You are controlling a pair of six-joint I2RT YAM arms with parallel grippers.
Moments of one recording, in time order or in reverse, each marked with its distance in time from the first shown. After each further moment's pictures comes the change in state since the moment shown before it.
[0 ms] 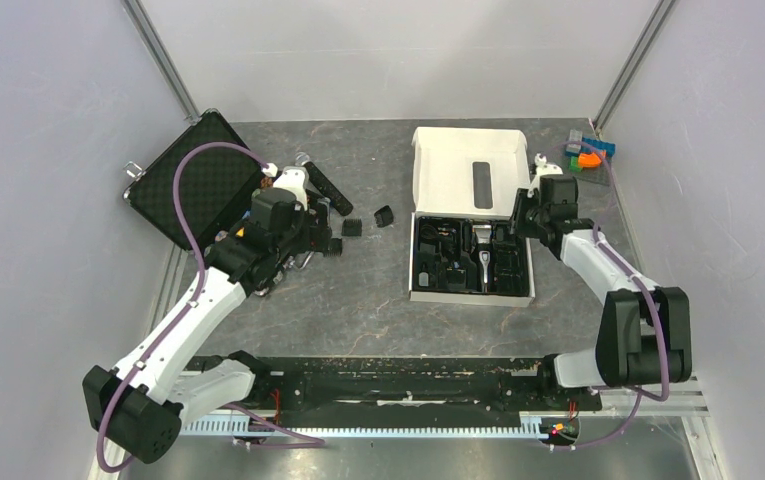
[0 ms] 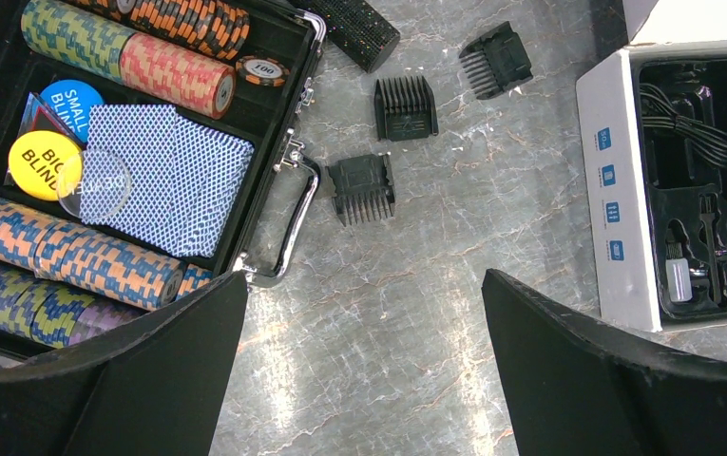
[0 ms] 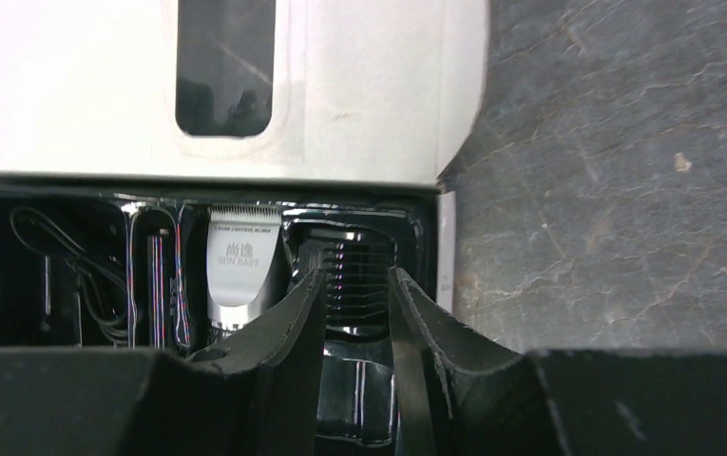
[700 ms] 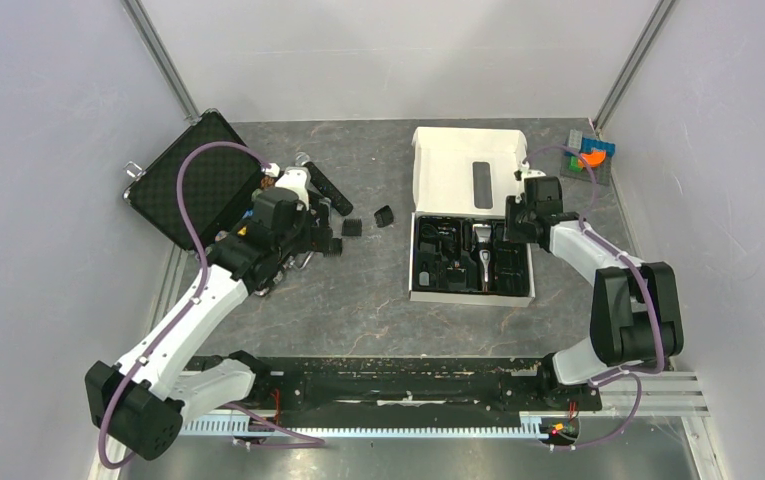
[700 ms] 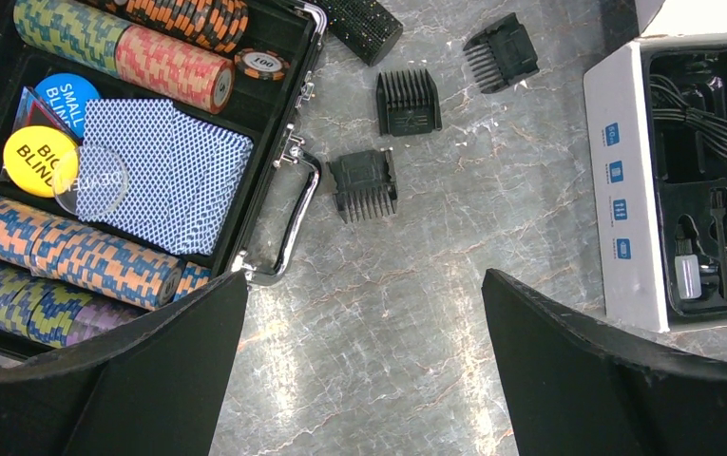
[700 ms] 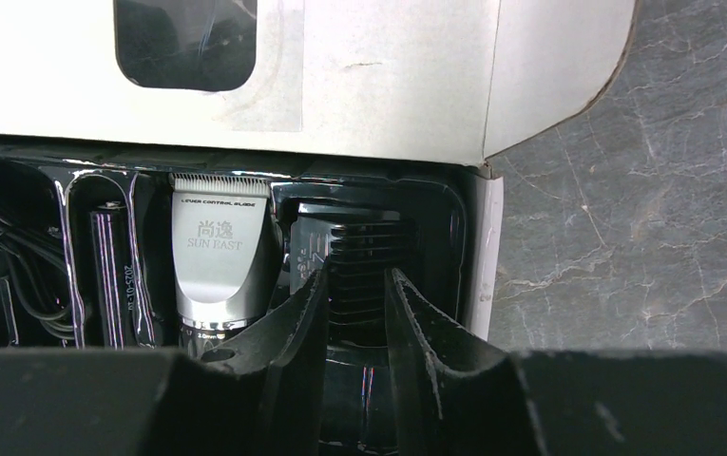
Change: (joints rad) left arm 0.000 0.013 0.000 0.000 0.000 0.000; right arm 0.063 0.129 0.039 -0.064 0.058 -0.028
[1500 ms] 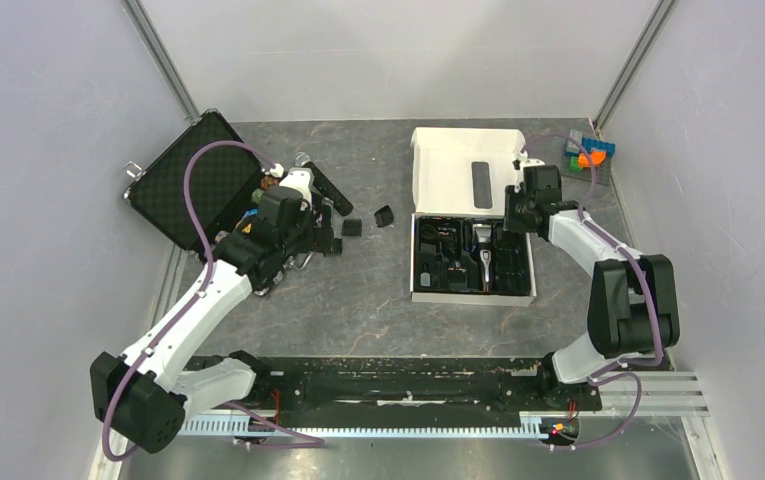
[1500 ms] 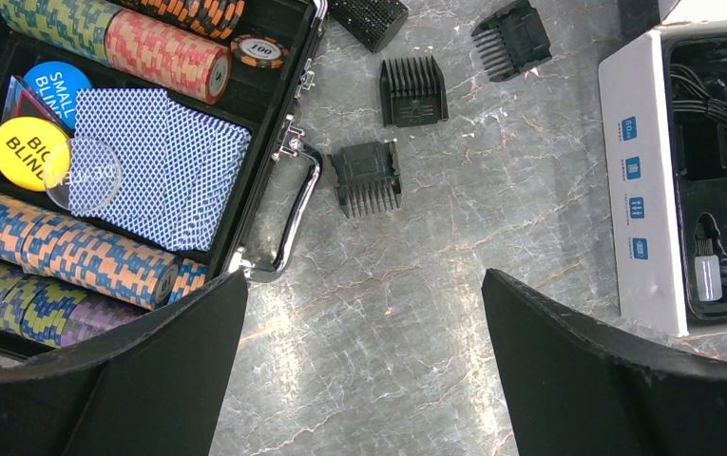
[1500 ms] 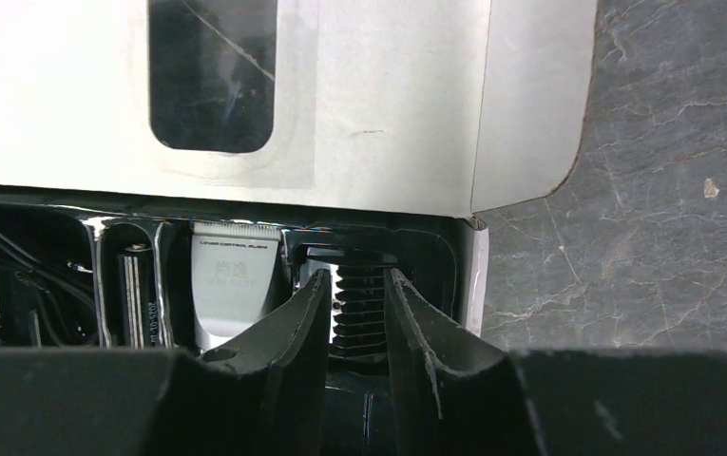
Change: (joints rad) left arm 0.000 0.039 0.000 0.000 0.000 0.000; right arm 0.003 0.032 0.100 -0.038 0.011 -0.024
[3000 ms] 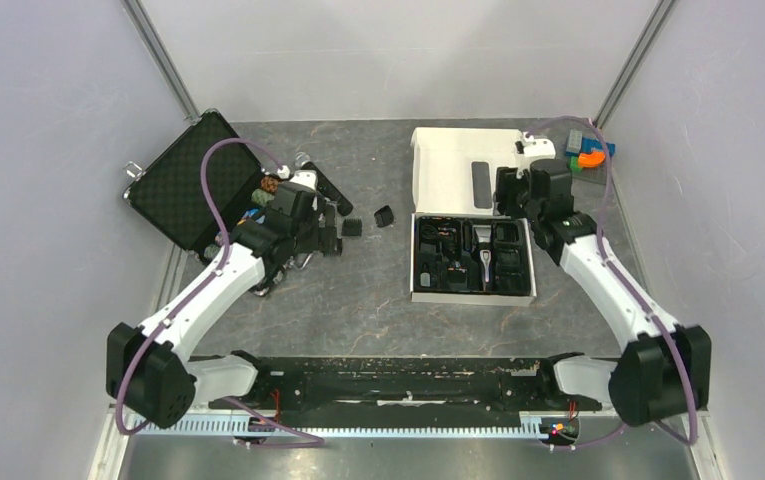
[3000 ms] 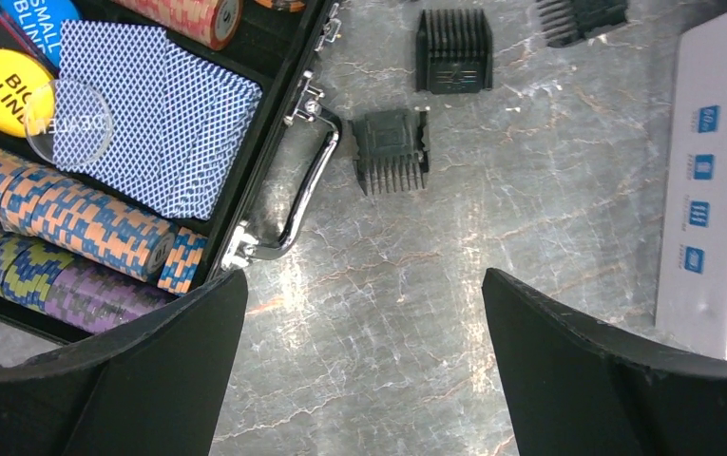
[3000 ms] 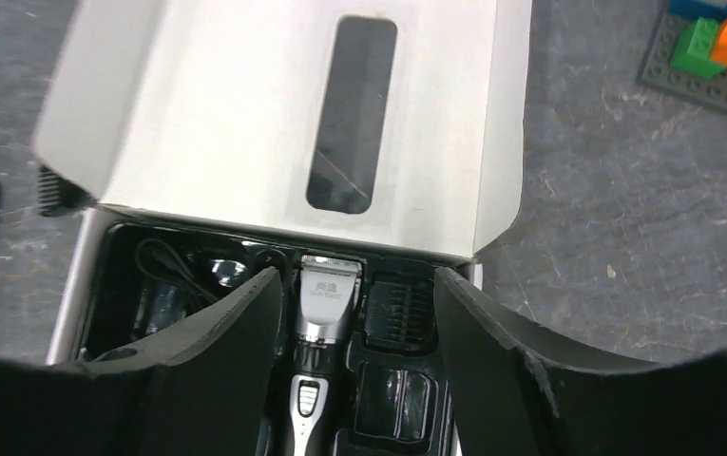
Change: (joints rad) left arm 0.000 0.111 0.028 -0.055 -0.037 -0.057; right arm 0.119 -0.263 0.003 0.019 0.100 -0.032
